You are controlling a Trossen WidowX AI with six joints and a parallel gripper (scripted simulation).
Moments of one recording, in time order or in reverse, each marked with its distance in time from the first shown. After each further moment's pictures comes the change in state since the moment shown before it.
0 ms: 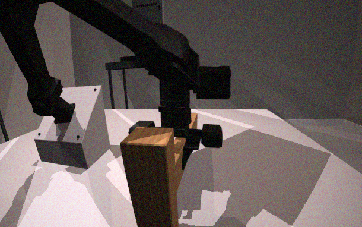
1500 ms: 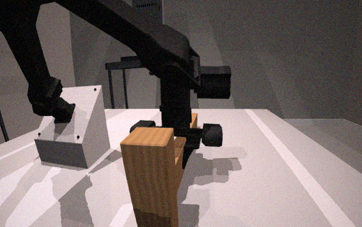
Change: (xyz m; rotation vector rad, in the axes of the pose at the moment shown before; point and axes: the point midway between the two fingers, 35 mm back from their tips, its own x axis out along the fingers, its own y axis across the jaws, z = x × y) arm 0.000 -0.001 0.003 -0.001 0.001 -0.001
